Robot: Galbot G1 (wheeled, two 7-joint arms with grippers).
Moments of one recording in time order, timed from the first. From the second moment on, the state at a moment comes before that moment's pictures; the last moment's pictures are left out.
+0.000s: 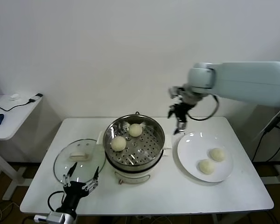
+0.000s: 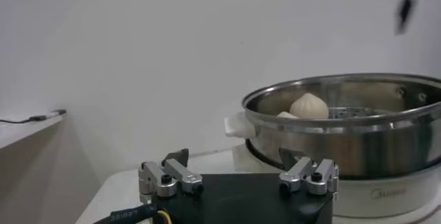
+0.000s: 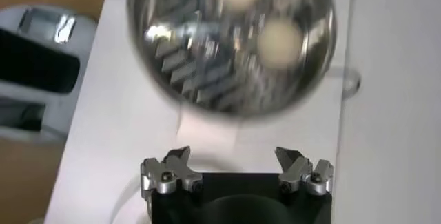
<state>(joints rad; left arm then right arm) 1.74 -1.39 -0.59 -2.12 -0.03 0.00 0.05 1.00 0.84 -1.87 1.46 0.74 -0.27 -0.93</state>
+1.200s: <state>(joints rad) 1.74 -1.40 -0.61 -2.11 -0.02 0.02 0.06 0.35 0.69 -1.50 1.25 0.40 -0.30 -0.87</state>
